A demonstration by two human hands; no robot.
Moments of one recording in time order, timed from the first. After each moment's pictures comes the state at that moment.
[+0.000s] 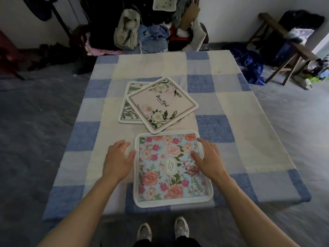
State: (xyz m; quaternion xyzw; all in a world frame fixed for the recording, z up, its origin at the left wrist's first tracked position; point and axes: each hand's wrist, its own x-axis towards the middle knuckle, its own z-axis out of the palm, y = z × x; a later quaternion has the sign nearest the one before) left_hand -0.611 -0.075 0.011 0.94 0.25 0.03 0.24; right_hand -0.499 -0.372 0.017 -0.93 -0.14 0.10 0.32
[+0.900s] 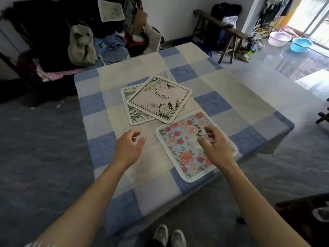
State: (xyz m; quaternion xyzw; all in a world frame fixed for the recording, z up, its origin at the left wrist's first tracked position) left_hand -0.629 0.059 0.061 0.92 0.08 0.01 0.39; right_hand -0.651 -0.236 0.065 -0.90 0.09 -0.03 0.43
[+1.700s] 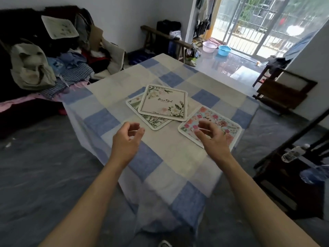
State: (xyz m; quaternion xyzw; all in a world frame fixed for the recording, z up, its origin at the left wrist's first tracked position) left_hand -0.587 0.302 0.110 0.79 -0.09 -0.05 0.61; right_hand -0.697 0.044 0.127 -0.81 0.21 -0.17 0.52
